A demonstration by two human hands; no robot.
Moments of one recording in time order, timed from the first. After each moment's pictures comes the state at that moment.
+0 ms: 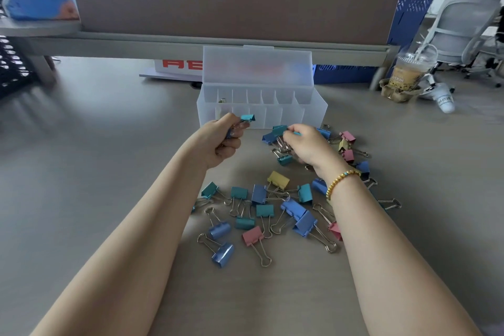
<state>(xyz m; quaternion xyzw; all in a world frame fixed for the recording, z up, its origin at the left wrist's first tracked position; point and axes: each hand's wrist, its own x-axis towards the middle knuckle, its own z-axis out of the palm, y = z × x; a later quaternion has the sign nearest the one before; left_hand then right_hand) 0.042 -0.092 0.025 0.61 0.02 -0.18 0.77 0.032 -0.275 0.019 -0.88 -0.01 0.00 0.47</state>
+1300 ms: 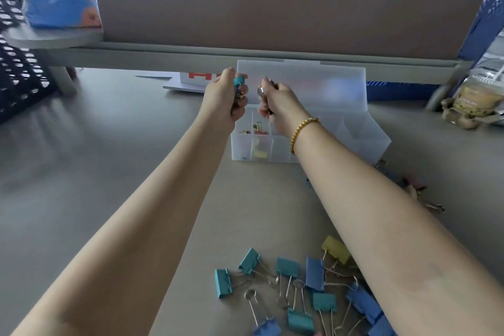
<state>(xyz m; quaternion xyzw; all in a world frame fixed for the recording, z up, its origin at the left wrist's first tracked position) 0.162 -0.047 0.075 0.56 0.10 0.04 0.82 0.192 -0.144 0.063 -0.71 0.03 0.03 0.71</state>
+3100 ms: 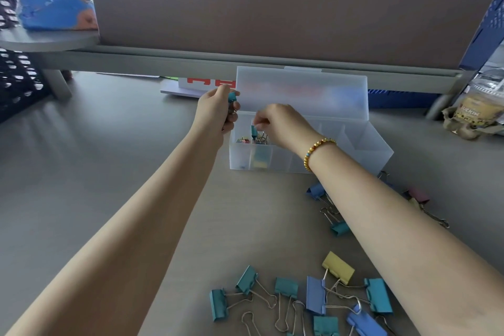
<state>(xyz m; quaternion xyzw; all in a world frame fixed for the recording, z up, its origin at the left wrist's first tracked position) 0.172 -0.036 0.061 0.62 0.12 0.07 0.77 0.187 -0.168 0.048 -0.96 -0.22 -0.09 0.18</state>
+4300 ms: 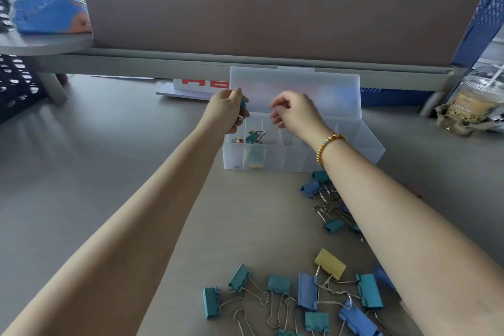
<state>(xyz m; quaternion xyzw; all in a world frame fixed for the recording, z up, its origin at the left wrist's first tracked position) 0.169 -0.052 0.067 0.76 0.07 0.05 0.65 0.195 -0.198 0.055 -0.89 -0.11 -0.09 0.43</state>
